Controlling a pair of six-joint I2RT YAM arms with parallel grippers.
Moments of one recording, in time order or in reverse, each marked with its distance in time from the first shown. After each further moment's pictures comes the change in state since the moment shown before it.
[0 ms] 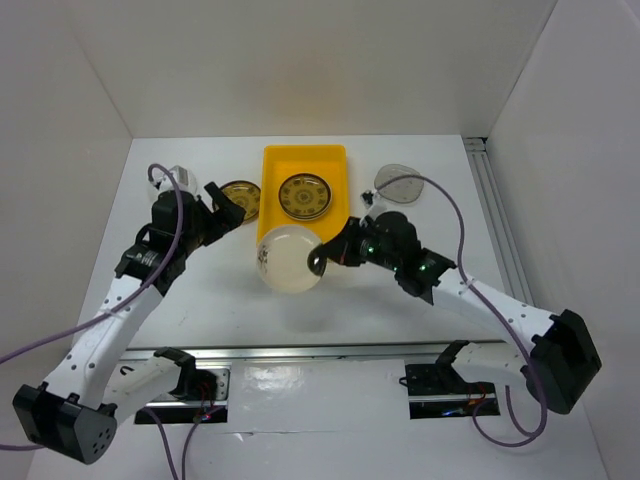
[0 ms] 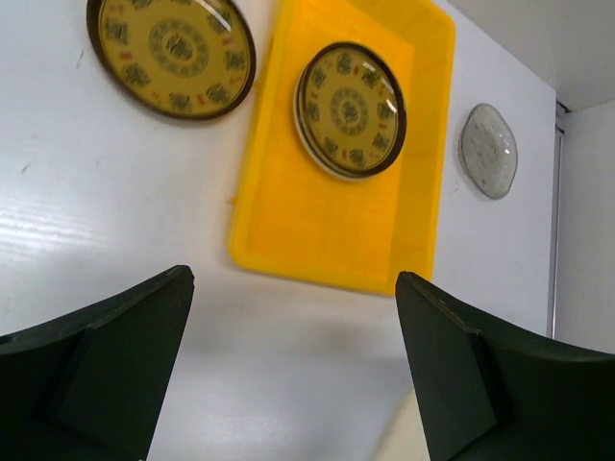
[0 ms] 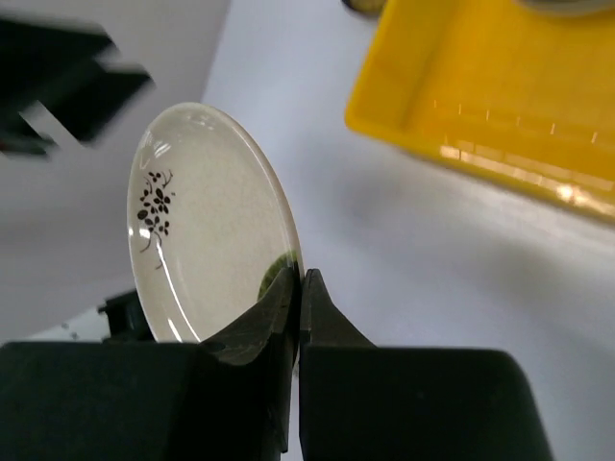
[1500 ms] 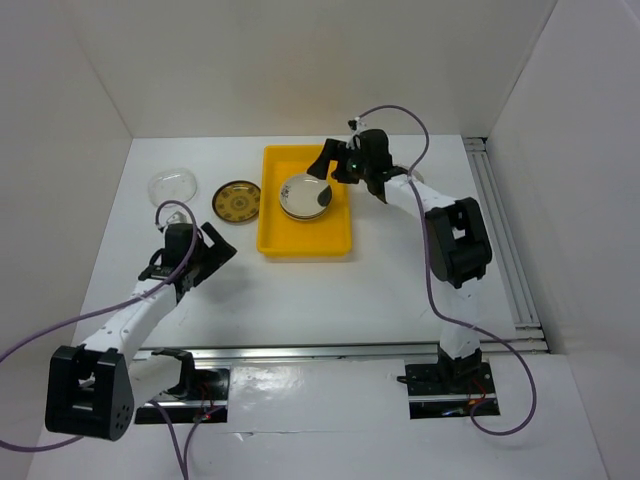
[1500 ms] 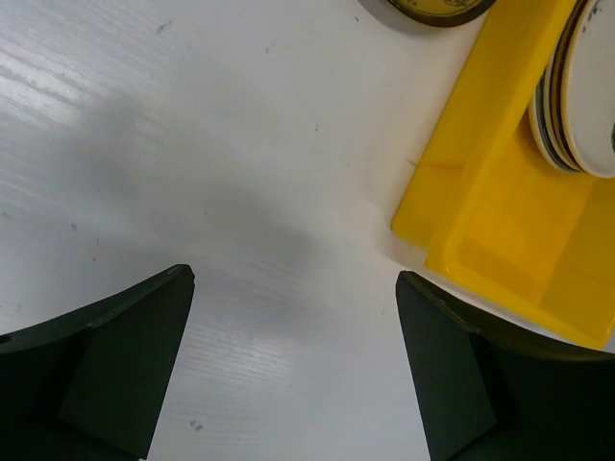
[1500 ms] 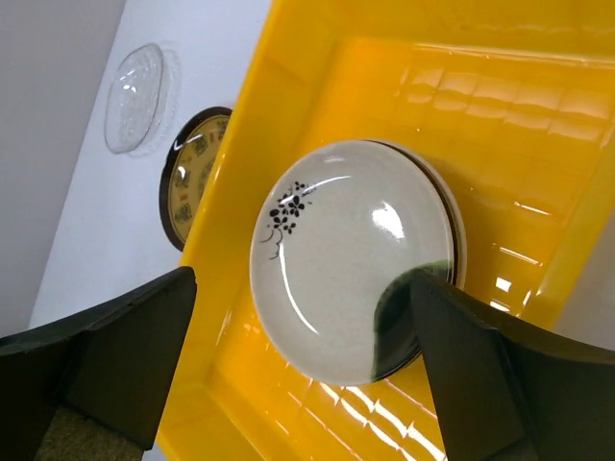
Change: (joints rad) left arm 0.180 0.063 -0.420 0.190 0.093 -0.063; right arm -0.387 0.955 0.855 0.059 -0.241 -0.297
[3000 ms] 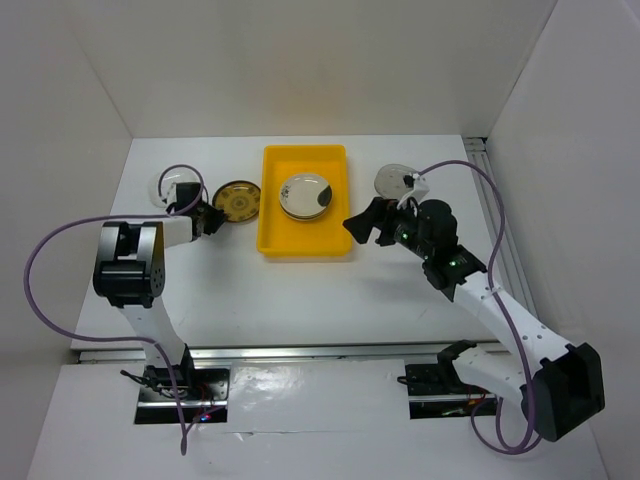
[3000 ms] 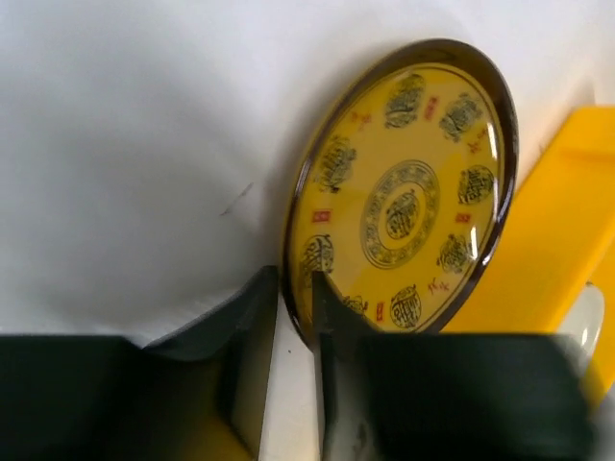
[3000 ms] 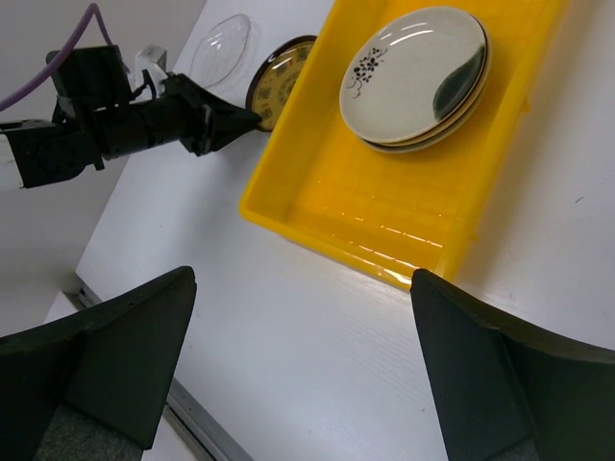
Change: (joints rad) left arm 0.138 0.807 0.418 0.390 0.031 -0.213; right arm 0.082 -1.079 -0.840 -0.060 0.179 0.022
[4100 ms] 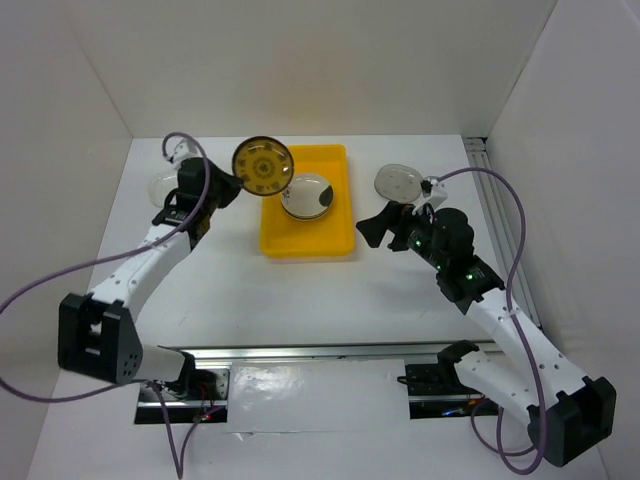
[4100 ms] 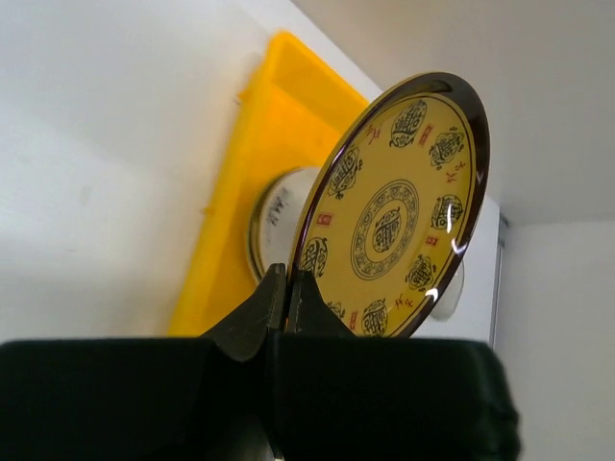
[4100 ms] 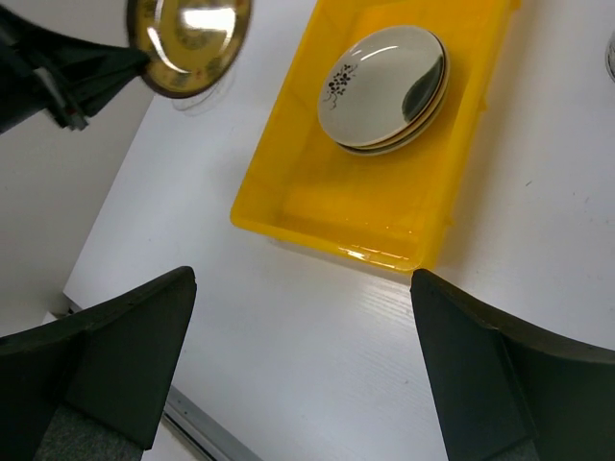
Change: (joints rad) left arm -0.244 -0.544 0.039 -0.200 -0.172 0.113; right arm -0.019 -0.149 -0.002 -0.134 0.069 -0.002
